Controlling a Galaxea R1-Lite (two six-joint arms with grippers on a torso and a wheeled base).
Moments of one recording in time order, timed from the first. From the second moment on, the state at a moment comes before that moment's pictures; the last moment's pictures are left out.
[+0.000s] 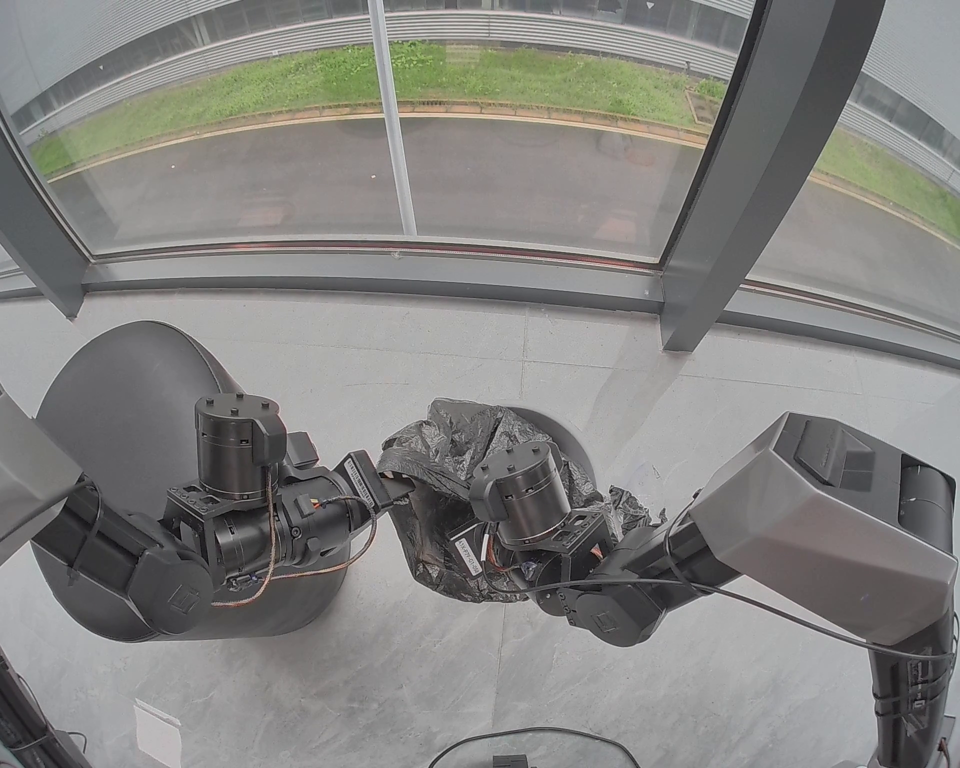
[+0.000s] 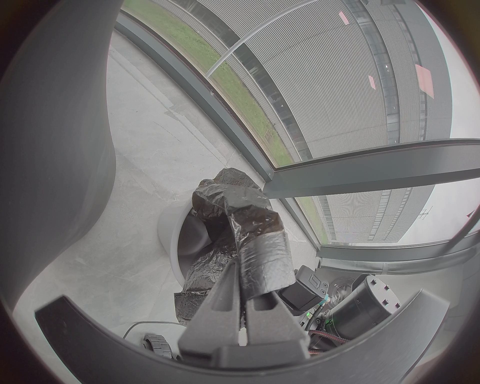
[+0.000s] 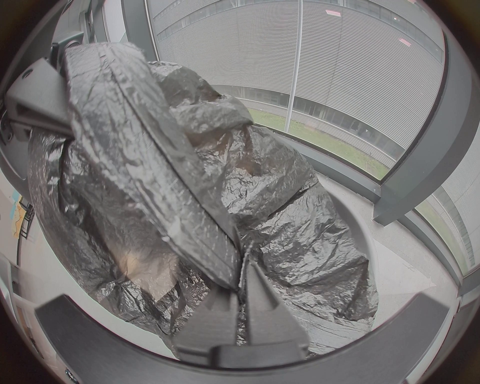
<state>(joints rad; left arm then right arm) -0.46 1.87 -0.70 -0.80 -0.23 -0.85 0.81 2.34 -1.27 -0.60 -0.41 -0.08</state>
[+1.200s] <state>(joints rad) -0.48 1.95 -0.66 -0.80 -0.08 -0.38 0.63 2.19 -1.14 -0.80 -0.40 -0.10</state>
